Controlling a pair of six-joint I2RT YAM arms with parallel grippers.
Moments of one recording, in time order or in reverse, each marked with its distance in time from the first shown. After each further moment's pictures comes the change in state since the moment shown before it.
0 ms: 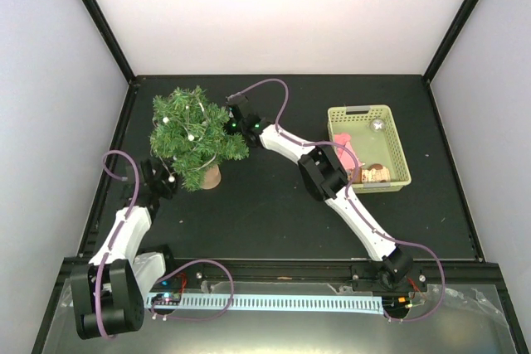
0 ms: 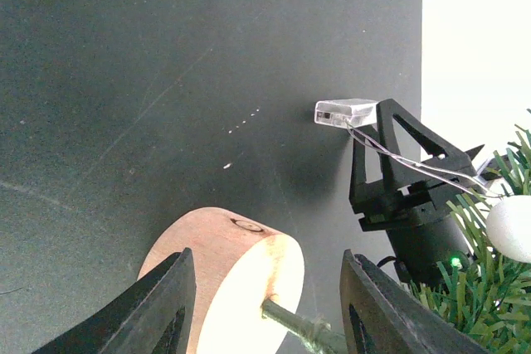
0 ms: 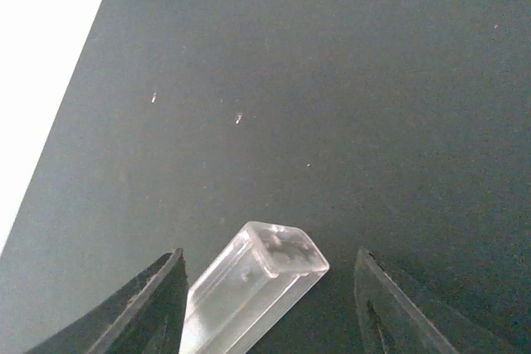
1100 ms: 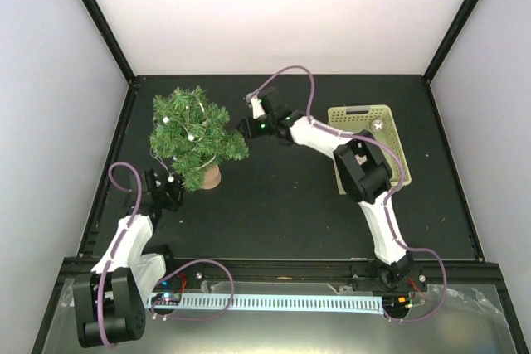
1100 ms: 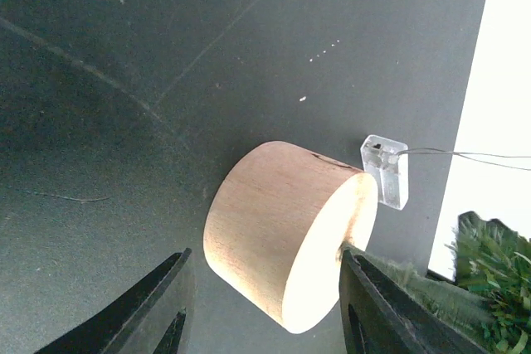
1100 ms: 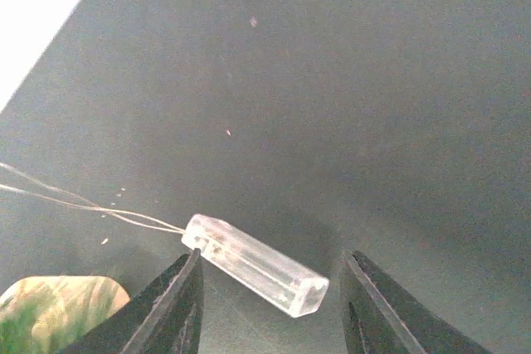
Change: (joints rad) left arm -0.002 -0.060 -0.087 -0.073 0.075 -0.034; right arm -0.055 -0.525 -0.645 -0.051 -0.080 -0.347
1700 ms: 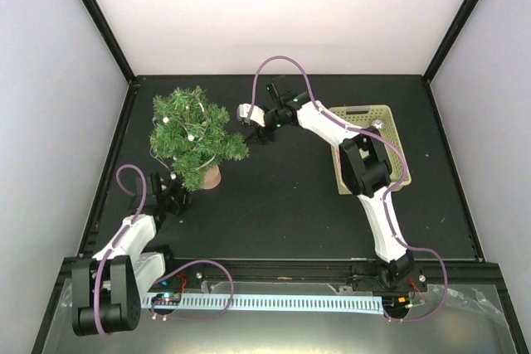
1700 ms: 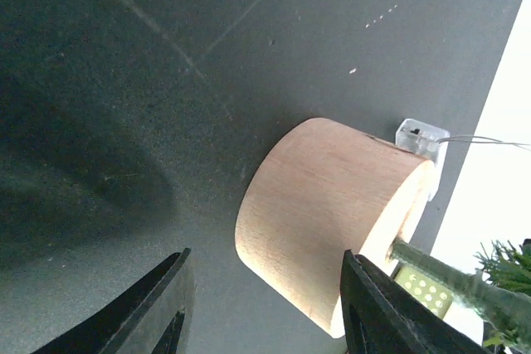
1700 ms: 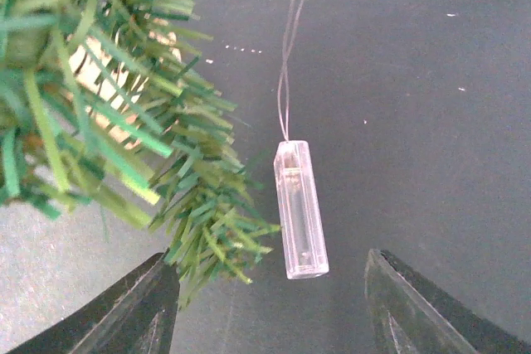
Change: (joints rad) left arm -0.042 0.062 -0.057 0.097 0.023 -0.066; right arm -0.108 0.037 0.197 -0.375 -0.475 -1.199
